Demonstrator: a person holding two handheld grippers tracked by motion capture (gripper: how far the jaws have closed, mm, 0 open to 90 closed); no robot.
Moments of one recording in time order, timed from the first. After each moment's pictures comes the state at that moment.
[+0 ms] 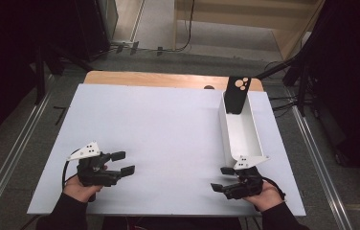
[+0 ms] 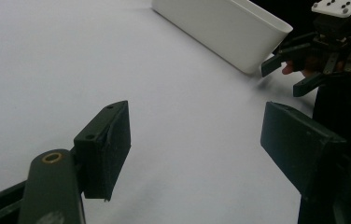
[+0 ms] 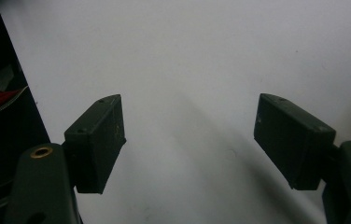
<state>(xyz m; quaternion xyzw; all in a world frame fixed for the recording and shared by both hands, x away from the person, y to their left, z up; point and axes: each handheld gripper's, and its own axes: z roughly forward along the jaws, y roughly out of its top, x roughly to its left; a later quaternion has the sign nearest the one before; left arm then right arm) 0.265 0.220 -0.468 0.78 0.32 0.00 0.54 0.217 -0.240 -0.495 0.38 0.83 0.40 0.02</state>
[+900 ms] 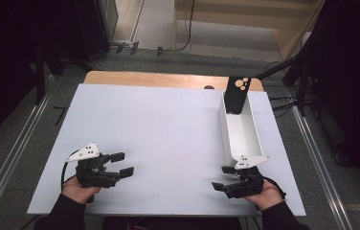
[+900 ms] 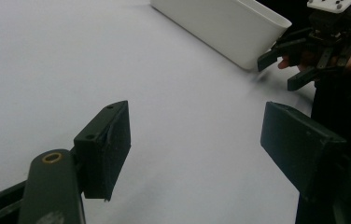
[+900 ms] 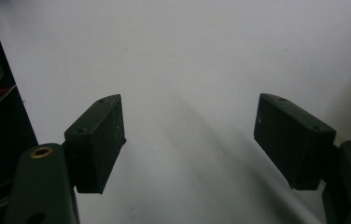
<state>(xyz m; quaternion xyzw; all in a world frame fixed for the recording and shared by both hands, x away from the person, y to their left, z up) 0.263 0.222 -0.468 0.78 0.32 0.00 0.53 0.219 -0.243 -0.498 0.38 0.83 0.40 0.03</state>
